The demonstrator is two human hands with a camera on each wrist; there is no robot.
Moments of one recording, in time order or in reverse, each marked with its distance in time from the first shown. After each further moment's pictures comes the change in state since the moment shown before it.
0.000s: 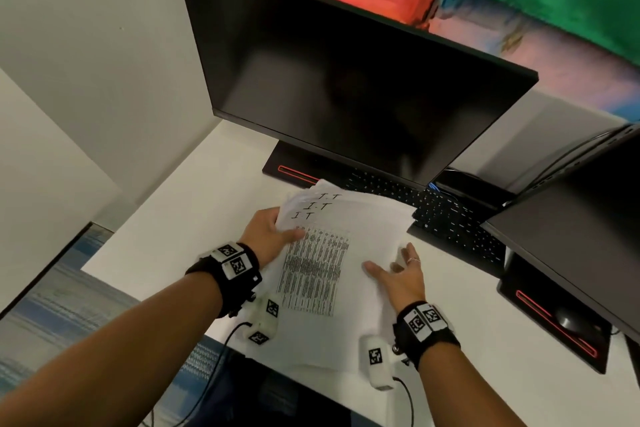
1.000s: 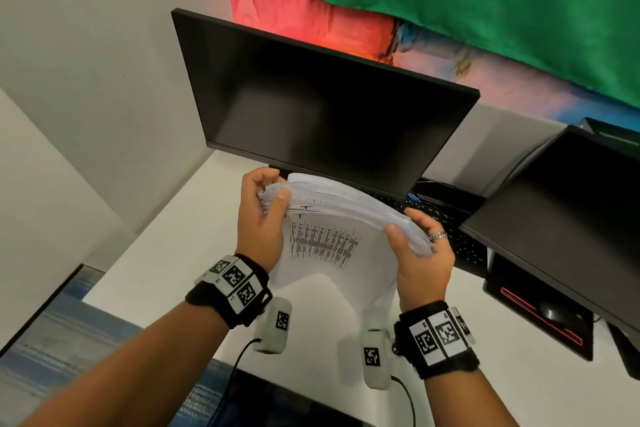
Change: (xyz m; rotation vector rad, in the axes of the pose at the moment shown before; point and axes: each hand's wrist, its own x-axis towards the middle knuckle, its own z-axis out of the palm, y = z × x) left_hand -0.062 0.085 0.006 -0.236 0.311 0.698; right_hand -0.100 -0.101 -0.013 0.322 0.110 -0.644
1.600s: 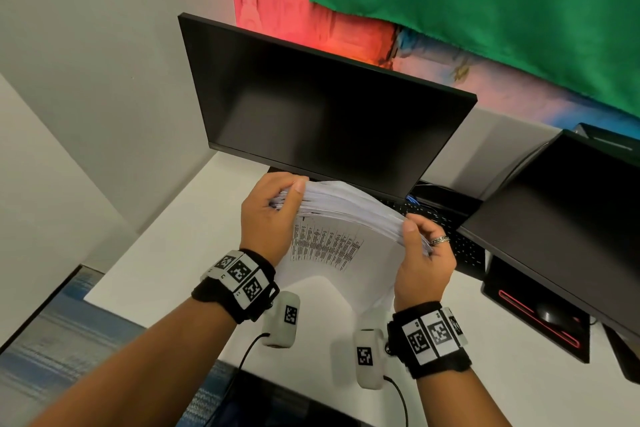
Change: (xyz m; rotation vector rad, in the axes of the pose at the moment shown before) left_hand 0.004 0.005 0.005 0.226 0.045 0.112; right_hand -0.002 0.000 0.008 -0.041 0.179 -0.028
